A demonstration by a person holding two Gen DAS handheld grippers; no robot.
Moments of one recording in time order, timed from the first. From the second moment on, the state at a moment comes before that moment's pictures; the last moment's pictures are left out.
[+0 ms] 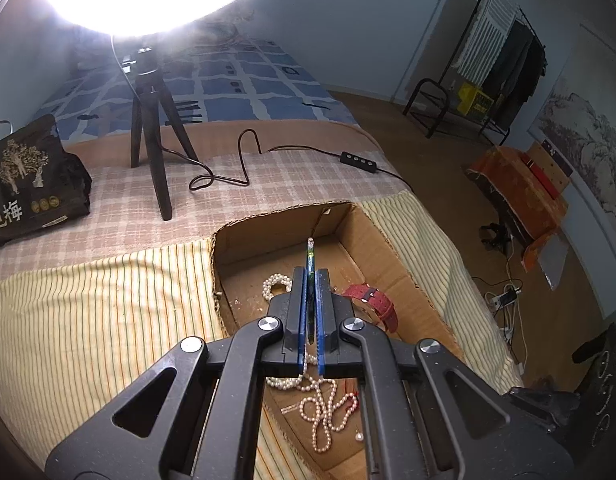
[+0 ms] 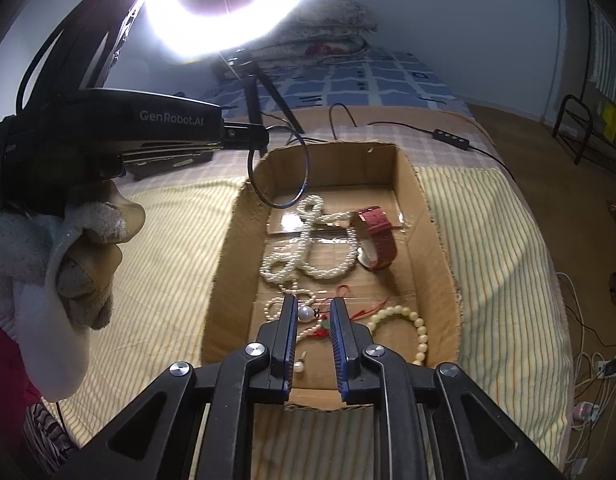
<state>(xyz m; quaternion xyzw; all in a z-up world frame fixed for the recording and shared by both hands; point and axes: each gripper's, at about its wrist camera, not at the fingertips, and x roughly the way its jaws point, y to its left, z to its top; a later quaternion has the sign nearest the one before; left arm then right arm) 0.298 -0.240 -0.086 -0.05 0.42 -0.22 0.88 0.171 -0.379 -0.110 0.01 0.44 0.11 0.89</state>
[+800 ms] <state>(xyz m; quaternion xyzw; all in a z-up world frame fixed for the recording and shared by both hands) 0.329 -0.262 -0.109 -0.02 0.43 -0.19 0.88 0.194 -0.392 -0.127 0.00 0.46 0.09 0.88</state>
